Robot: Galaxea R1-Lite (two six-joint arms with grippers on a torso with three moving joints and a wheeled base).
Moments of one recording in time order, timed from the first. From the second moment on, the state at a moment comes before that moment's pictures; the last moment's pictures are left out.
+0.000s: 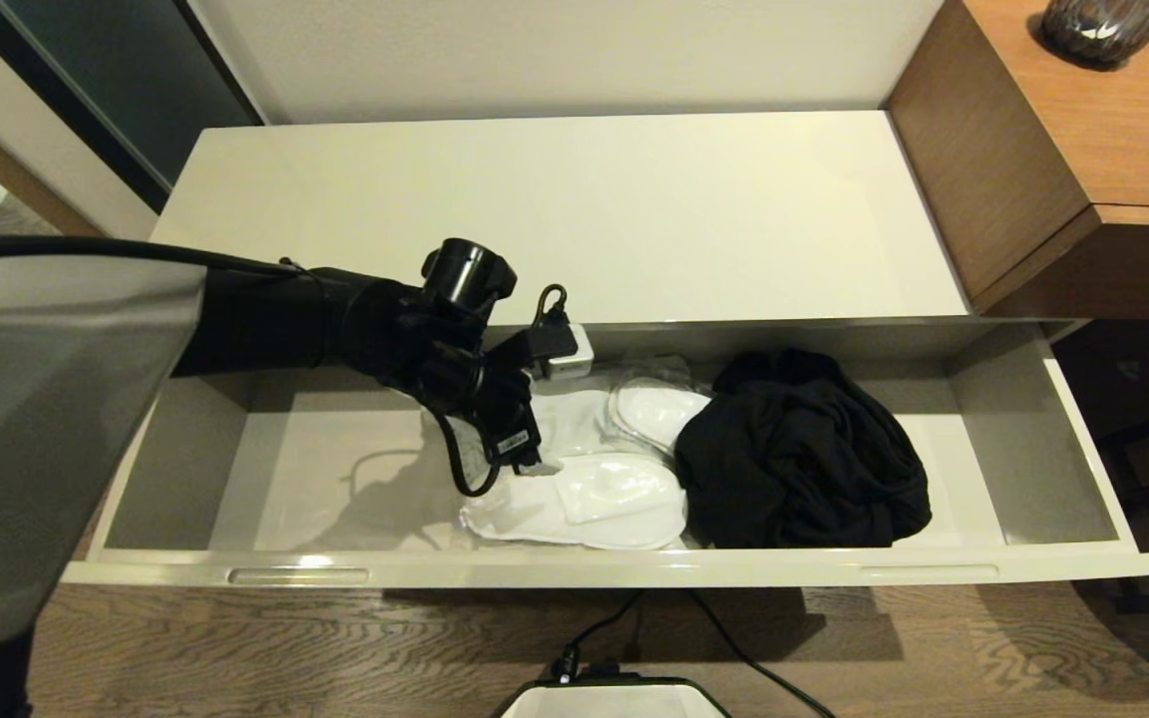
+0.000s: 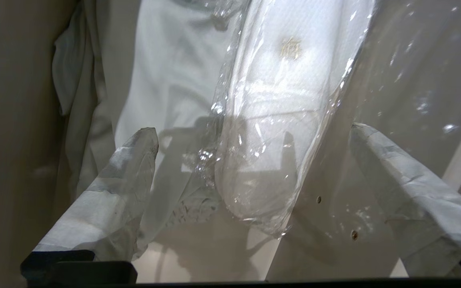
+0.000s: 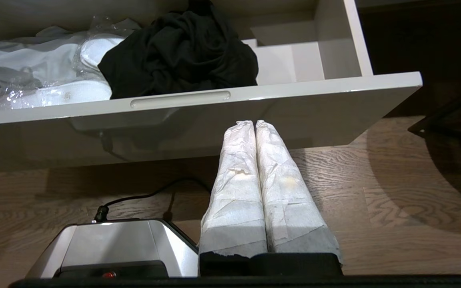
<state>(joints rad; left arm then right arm) -0.49 2.12 -1.75 0.41 -0.16 0.84 0.00 0.00 0.00 -0.03 -0.01 0.06</state>
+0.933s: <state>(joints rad) -0.49 2.14 -1.74 0.49 -0.19 0.83 0.00 0.00 0.00 -0.03 -0.01 0.06</state>
